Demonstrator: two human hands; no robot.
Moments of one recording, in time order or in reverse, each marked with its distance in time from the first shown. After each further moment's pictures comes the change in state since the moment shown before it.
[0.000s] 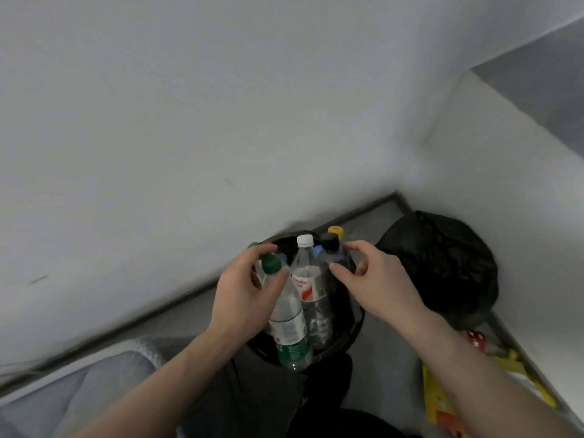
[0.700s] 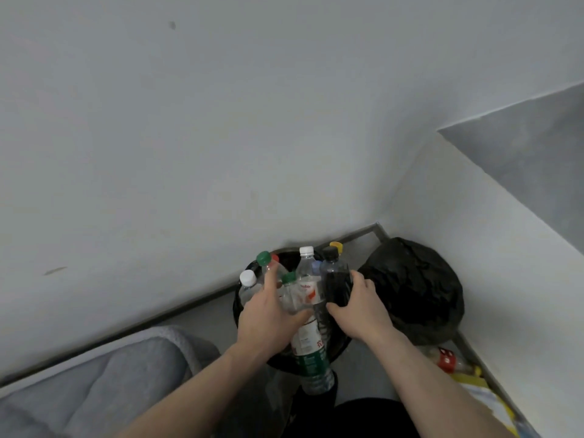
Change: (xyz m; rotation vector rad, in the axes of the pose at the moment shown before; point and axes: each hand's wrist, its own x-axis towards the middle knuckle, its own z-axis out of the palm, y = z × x) left_hand -0.035 -0.018 0.015 0.125 -0.126 -0.111; right_hand -0.037 -0.011 0.045 -0.161 -0.034 0.195
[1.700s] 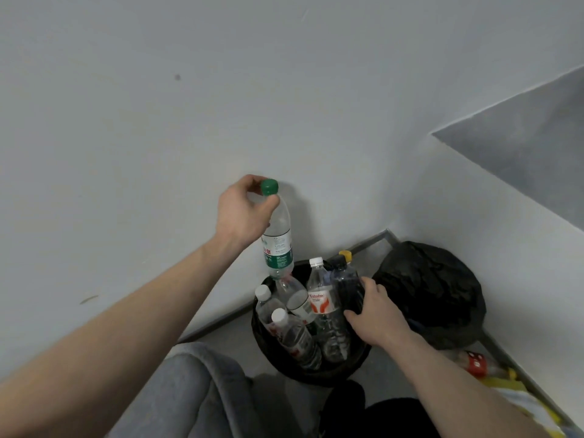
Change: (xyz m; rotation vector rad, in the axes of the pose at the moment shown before) left_hand 0.099 0.086 -0.144 -0.326 0.251 0.190; right_hand -0.003 0.005 -0.001 -0.004 0.002 -0.043
